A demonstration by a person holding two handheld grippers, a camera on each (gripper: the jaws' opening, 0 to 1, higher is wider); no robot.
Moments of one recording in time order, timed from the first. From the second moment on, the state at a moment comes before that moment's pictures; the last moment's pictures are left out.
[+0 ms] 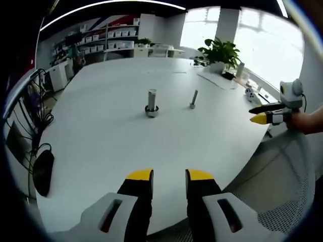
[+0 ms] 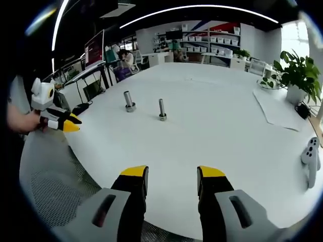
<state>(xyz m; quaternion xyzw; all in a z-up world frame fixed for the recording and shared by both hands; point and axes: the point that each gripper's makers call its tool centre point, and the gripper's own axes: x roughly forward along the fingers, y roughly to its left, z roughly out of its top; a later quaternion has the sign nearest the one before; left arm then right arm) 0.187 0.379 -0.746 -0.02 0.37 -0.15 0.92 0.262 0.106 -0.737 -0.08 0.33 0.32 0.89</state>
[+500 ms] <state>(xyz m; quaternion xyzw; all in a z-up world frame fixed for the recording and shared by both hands) 0.186 0.385 -0.747 -0.03 0.37 -0.13 0.92 0.260 0.106 -0.741 -0.08 0.33 0.32 0.89</state>
